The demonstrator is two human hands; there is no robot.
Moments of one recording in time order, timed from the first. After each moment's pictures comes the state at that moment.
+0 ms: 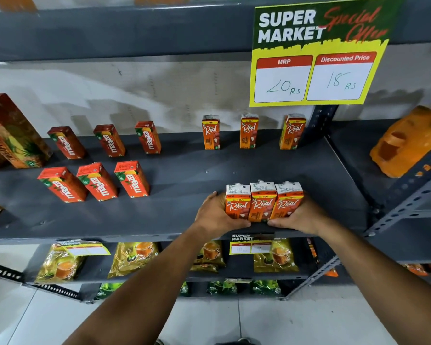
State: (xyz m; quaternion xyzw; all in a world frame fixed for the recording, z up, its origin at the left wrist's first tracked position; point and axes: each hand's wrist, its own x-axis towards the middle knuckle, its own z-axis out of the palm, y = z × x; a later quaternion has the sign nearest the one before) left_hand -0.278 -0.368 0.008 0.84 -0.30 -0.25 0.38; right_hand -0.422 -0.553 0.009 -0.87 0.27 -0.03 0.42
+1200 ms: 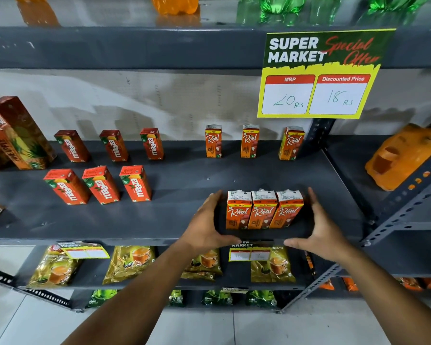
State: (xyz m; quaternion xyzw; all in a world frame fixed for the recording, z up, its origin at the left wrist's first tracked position) left_hand -0.266 -0.330 -0.001 0.78 -0.39 -0.24 0.42; right_hand -0.468 -0.546 0.019 -0.86 0.32 -0.09 0.40
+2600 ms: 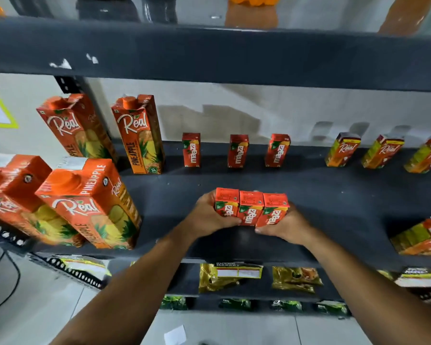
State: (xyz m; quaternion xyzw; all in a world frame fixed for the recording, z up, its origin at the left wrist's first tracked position) left_hand -0.002 -0.087 0.023 0.74 -0.29 -0.31 0.52; right_hand -0.140 -0.267 0.004 -0.83 0.26 -0.06 0.50
